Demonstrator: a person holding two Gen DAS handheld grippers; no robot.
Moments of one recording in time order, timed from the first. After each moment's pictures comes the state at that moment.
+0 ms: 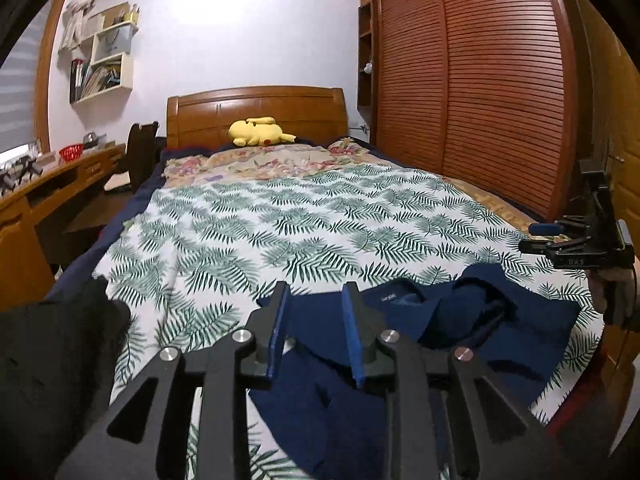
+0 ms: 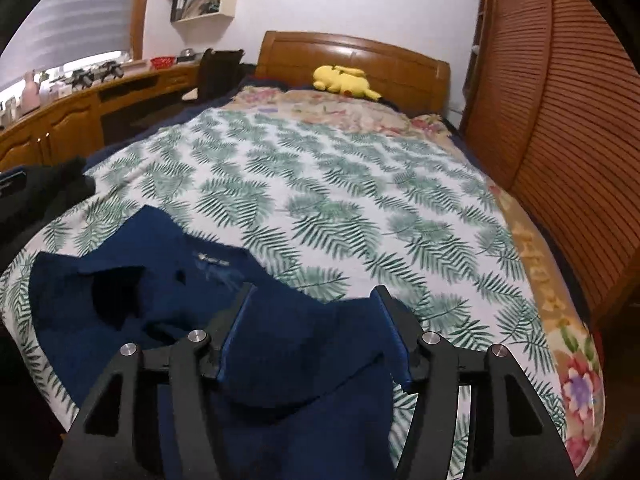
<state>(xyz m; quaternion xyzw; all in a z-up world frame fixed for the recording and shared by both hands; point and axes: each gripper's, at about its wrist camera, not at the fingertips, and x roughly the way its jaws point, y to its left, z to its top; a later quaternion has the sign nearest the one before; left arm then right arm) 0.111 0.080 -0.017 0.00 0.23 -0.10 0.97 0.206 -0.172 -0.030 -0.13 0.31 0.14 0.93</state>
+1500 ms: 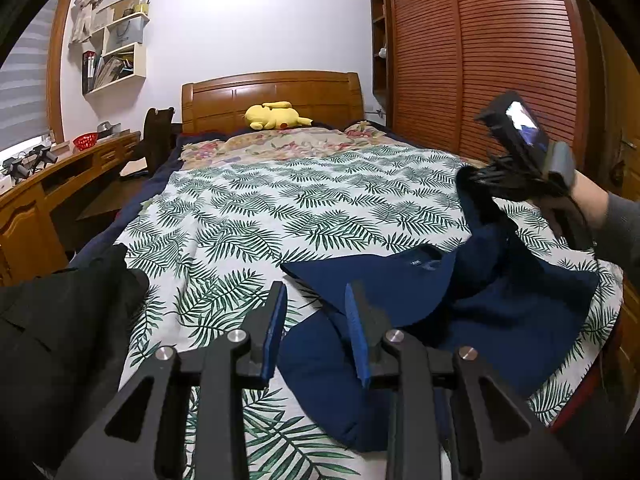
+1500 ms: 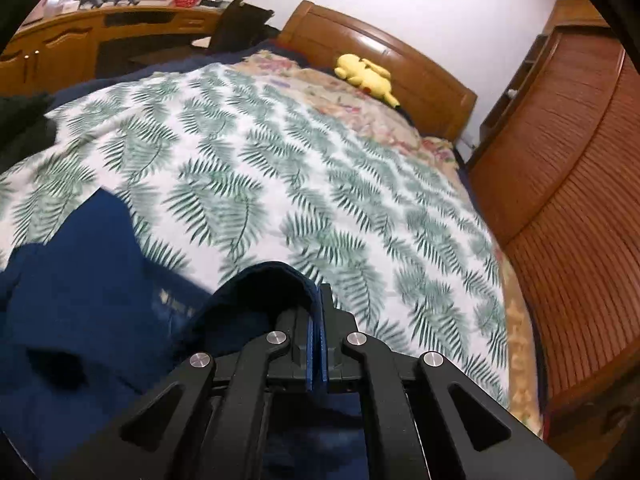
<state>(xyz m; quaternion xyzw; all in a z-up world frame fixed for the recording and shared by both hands) 0.097 0.093 -0.048 0.01 0.25 -0.07 0.97 0.318 -0.069 -0.046 -0.28 0.31 0.10 0.90</state>
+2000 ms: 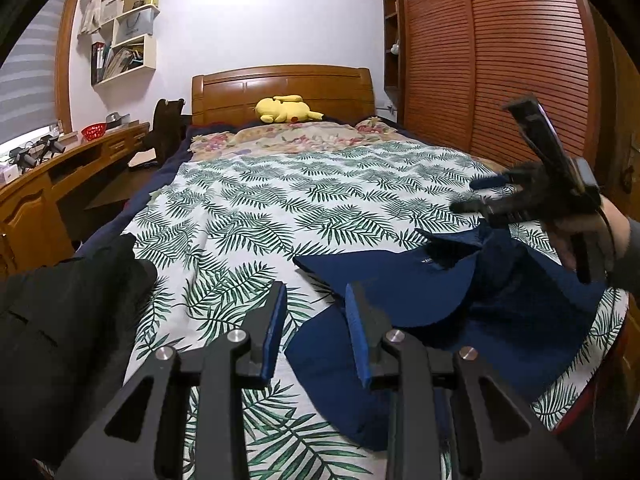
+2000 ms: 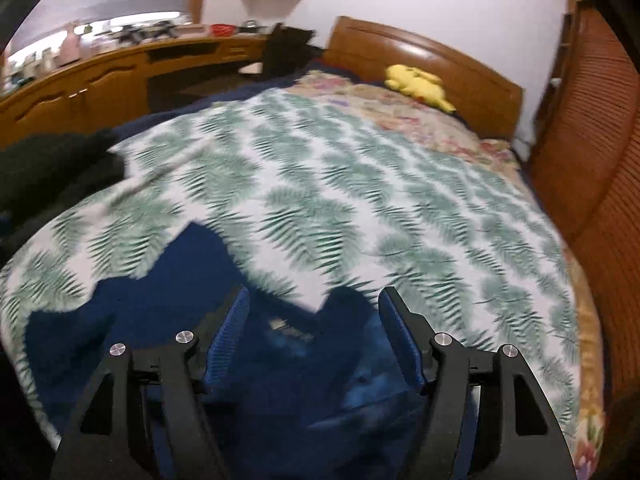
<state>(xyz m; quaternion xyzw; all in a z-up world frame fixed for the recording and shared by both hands) 0.103 0.101 -0.052 0.00 0.26 -0.05 0.97 0.278 -0.026 -0.049 -0.20 0.33 0.23 0.89</state>
